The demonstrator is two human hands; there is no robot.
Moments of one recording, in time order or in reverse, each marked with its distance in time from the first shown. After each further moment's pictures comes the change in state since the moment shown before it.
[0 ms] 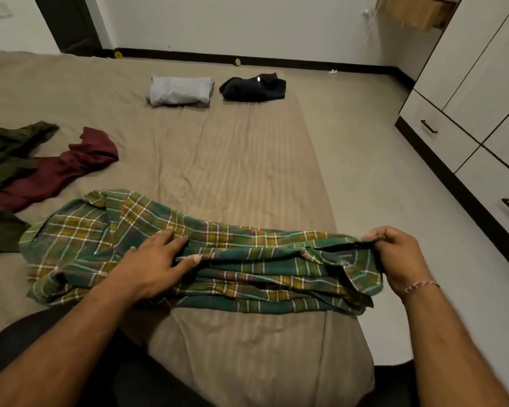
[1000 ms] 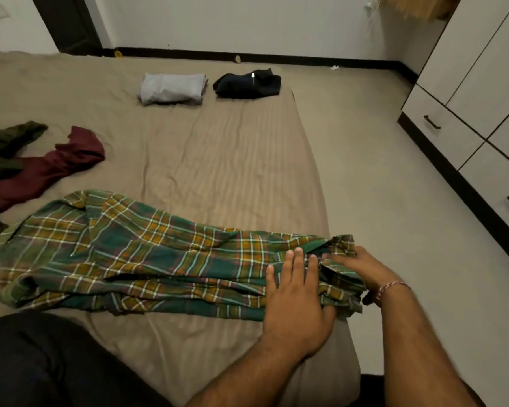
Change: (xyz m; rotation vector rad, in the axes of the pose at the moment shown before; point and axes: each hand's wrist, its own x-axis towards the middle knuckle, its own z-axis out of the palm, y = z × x) left_hand 0.001 0.272 0.114 -0.155 0.209 0.254; right_hand 0.000 0.001 0.010 -0.264 -0.434 0.175
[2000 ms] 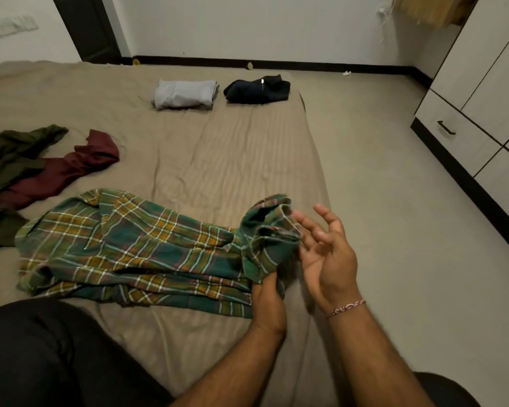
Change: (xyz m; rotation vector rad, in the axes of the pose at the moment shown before) left_hand 0.007 -0.015 0.009 -1.598 0.567 -0.532; right_hand -0.031 -0.043 0.081 1.154 -0.049 -0.349
